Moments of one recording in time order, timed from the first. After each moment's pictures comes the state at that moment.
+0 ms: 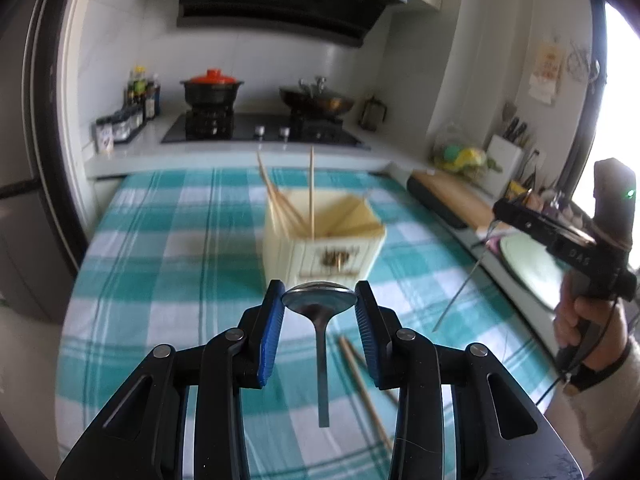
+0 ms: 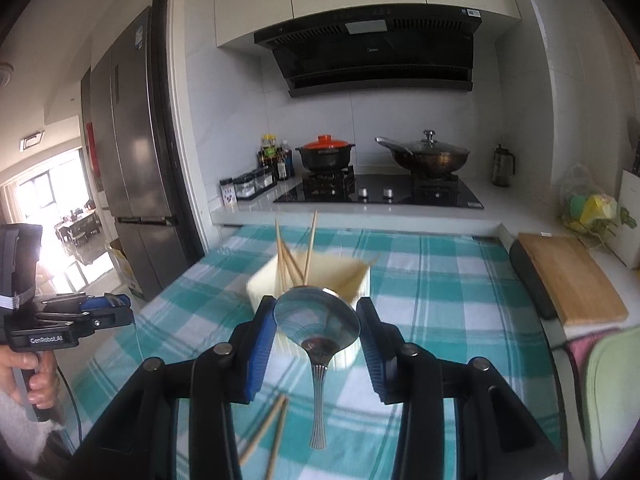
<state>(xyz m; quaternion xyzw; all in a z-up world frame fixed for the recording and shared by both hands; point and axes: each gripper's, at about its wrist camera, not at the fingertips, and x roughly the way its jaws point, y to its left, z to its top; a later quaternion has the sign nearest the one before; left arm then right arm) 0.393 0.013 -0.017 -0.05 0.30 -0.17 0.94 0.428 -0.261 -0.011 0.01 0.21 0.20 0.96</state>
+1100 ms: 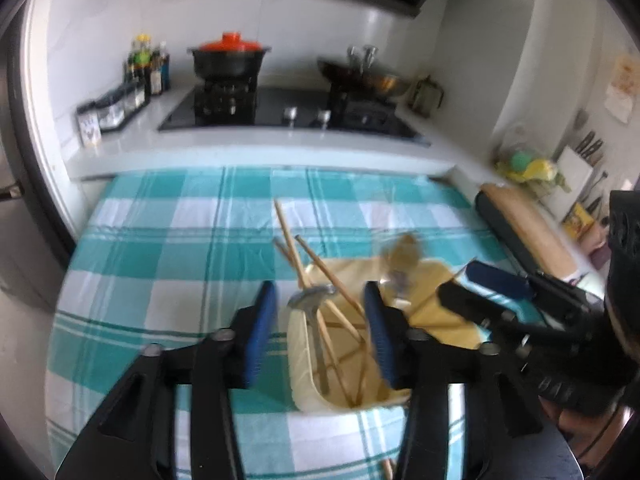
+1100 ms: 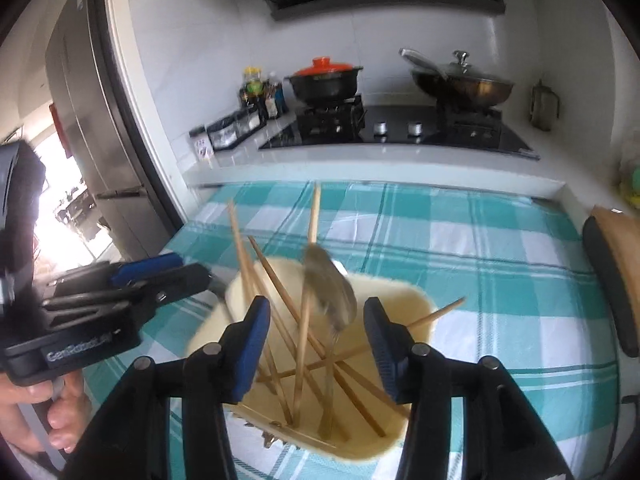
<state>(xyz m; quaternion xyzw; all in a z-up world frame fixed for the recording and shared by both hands) 0.583 -0.009 -0.030 -0.05 0.35 -0.11 0.93 0.604 -0.191 -0.058 0.02 0.34 0.20 0.92</state>
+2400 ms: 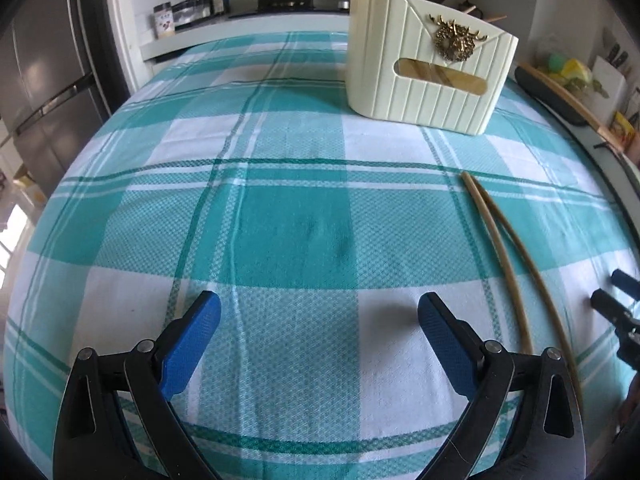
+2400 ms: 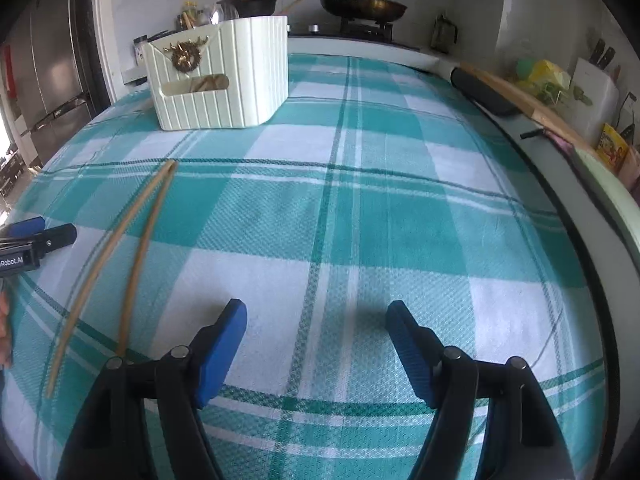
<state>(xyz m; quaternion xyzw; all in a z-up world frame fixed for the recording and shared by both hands) 0.398 -0.013 -0.223 -0.01 0.44 0.00 0.90 0.376 -0.281 -0.233 -0.03 0.43 0.04 0.90</state>
